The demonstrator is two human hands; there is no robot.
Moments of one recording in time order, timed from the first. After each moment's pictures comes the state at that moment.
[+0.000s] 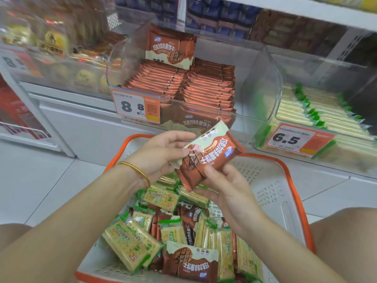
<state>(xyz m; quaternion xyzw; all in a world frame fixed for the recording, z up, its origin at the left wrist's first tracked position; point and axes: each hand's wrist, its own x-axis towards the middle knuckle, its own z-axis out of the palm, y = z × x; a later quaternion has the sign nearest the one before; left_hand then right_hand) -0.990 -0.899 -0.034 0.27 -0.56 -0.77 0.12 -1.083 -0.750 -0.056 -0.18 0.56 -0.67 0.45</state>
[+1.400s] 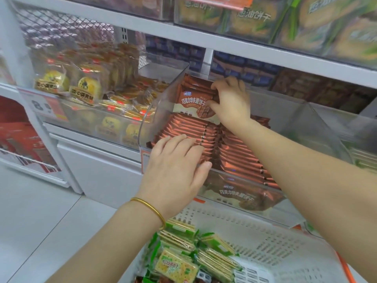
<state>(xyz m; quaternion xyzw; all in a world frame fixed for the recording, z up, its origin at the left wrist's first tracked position) -1.008 -0.992 -0.014 0.28 -0.92 -0.04 0.25 -1.220 -1.040 0.034 -0.53 0.80 -0.19 -0.21</state>
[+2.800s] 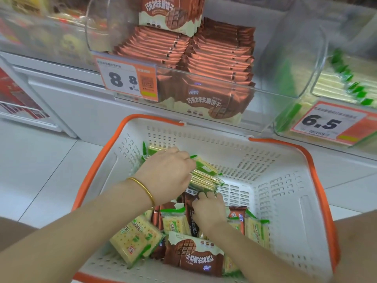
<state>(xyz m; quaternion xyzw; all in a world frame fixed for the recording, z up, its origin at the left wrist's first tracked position) -0.995 -0.887 -0.091 0.16 -0.98 -0.08 -0.06 -1.088 -0.765 -0.239 -0.57 0.80 0.15 0.15</state>
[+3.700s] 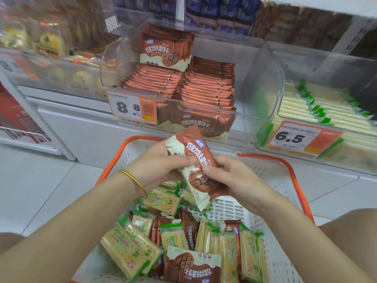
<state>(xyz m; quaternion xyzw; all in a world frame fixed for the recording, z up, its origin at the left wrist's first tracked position) -0.993 -0.889 -0.039 0.27 -0.59 -0.76 0.11 -1.121 -0.765 -0.043 -0.28 0.66 -0.49 0.51</state>
